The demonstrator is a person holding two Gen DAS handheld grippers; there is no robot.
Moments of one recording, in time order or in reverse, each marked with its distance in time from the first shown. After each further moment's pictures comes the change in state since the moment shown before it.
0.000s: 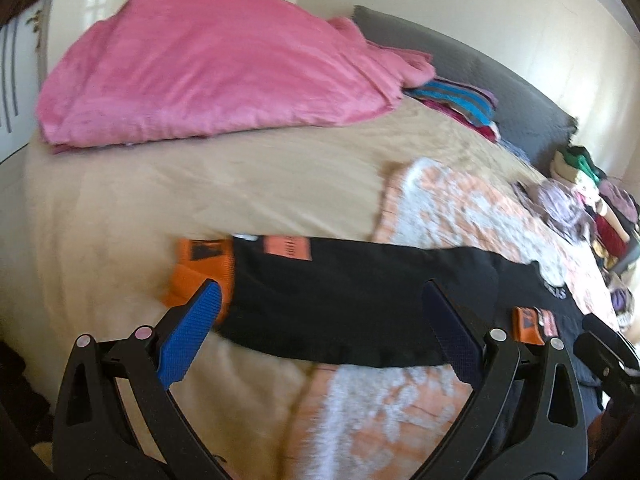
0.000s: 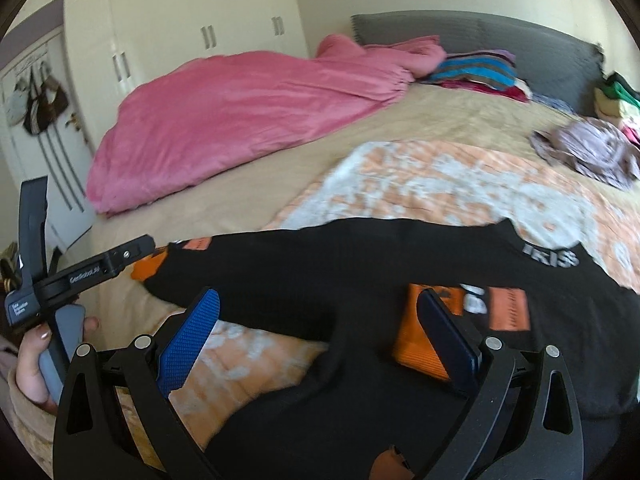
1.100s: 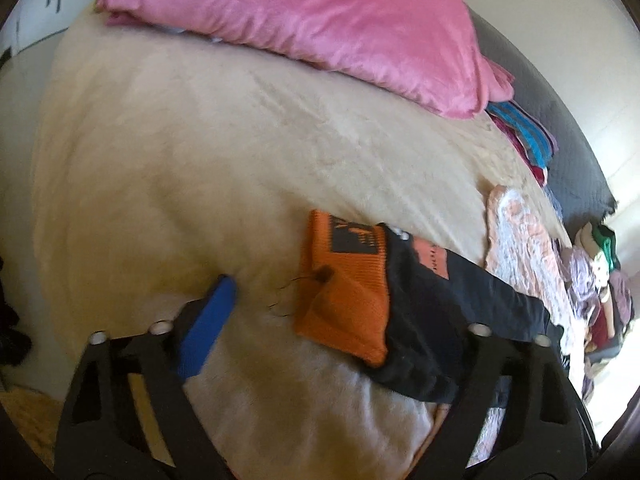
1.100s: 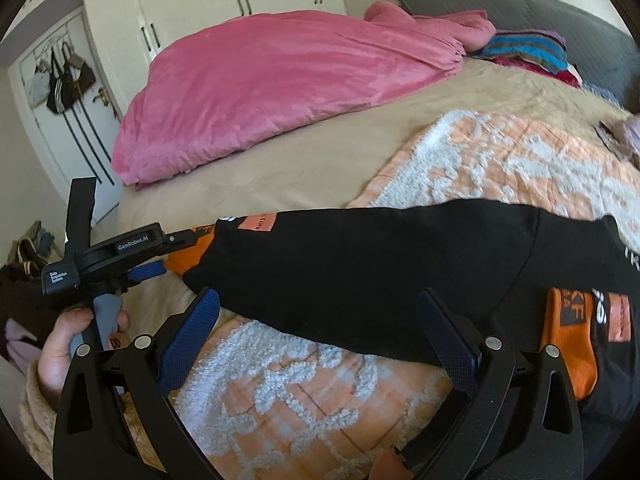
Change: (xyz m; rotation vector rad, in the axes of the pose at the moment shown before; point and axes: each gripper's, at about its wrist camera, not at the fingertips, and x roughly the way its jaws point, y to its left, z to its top) left arm 0.056 0.112 0.001 -0.325 0.166 0.023; right arm 0.076 0.067 0.002 -0.012 0.104 0.134
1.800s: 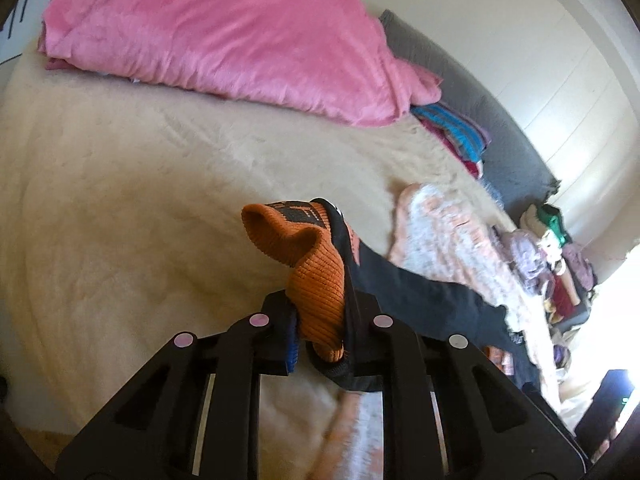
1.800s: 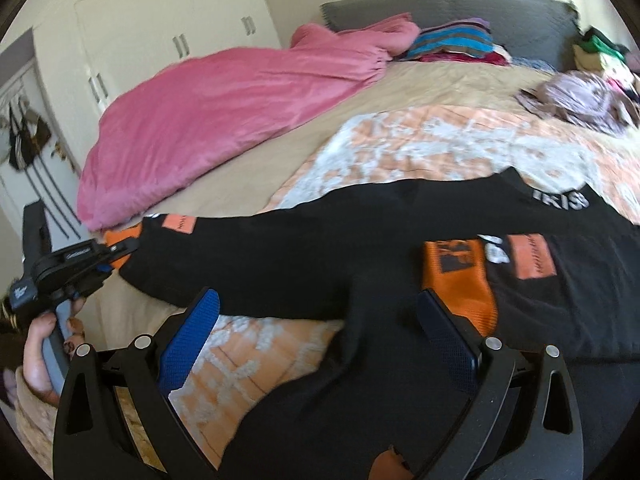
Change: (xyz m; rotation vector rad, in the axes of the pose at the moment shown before) left arm -0.036 -0.043 -0.009 0.097 -0.078 -0.235; right arm -0.070 -0.067 -0.034 0.184 -0.106 -0.138
